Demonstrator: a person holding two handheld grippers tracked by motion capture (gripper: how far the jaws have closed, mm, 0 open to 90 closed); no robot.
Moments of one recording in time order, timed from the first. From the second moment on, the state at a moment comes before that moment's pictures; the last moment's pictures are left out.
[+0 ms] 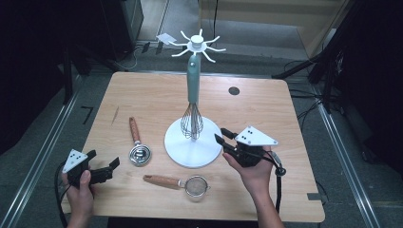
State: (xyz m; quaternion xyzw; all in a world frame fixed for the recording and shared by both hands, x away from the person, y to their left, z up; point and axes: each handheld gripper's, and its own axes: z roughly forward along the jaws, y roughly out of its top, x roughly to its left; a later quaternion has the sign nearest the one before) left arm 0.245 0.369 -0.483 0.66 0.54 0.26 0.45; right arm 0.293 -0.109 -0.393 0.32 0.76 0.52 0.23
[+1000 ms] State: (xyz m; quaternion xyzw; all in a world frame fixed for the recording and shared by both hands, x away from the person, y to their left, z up) left arm 0.246 0.369 -0.483 0.66 0.54 0.26 0.45; right arm 0.280 -0.043 -0.433 0.22 0.90 0.37 0.12
